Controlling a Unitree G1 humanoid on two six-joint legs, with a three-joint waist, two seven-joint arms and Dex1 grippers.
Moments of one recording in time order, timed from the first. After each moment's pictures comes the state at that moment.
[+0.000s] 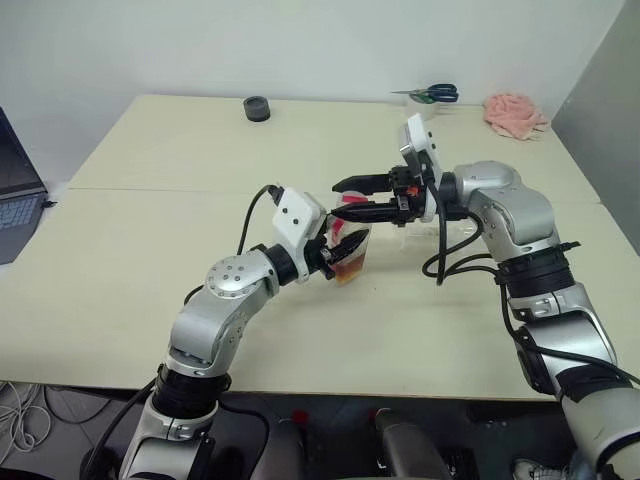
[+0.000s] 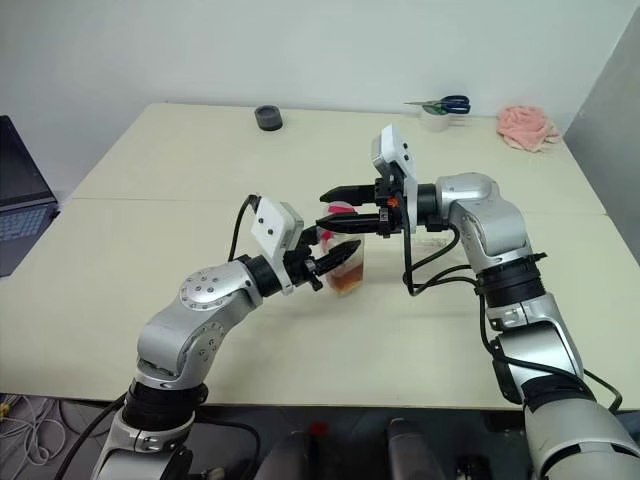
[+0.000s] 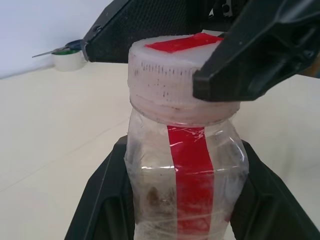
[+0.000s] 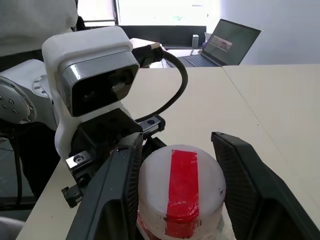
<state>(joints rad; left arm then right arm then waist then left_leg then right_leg) -0.45 0.34 -0.12 -0.37 -0.35 0.62 -0.52 -1.01 -0.40 0.17 0.31 0.42 0.46 1.28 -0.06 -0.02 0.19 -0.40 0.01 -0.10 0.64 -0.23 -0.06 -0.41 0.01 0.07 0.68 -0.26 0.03</state>
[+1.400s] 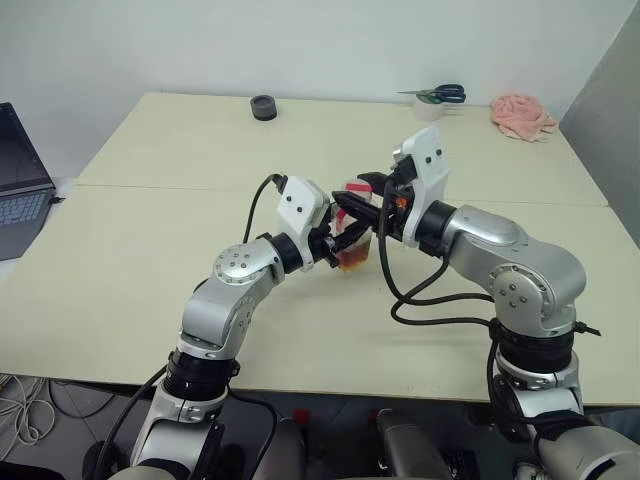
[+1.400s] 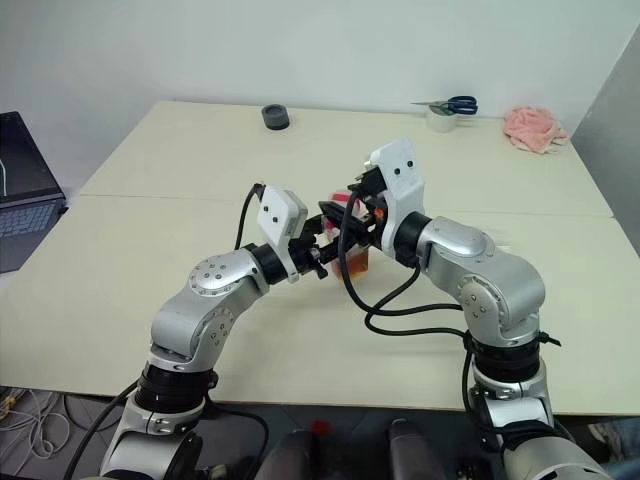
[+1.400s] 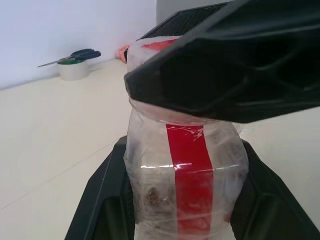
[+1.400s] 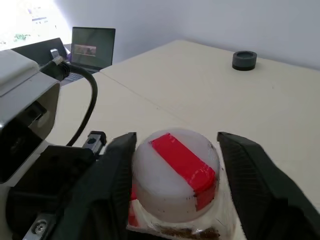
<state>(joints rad) -0.52 0.31 -0.12 -0.26 -0.33 0.56 -0.56 -0.73 -0.23 0.03 -0.45 0.51 1.07 0.31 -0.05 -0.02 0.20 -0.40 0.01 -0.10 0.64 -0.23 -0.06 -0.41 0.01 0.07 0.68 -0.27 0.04</state>
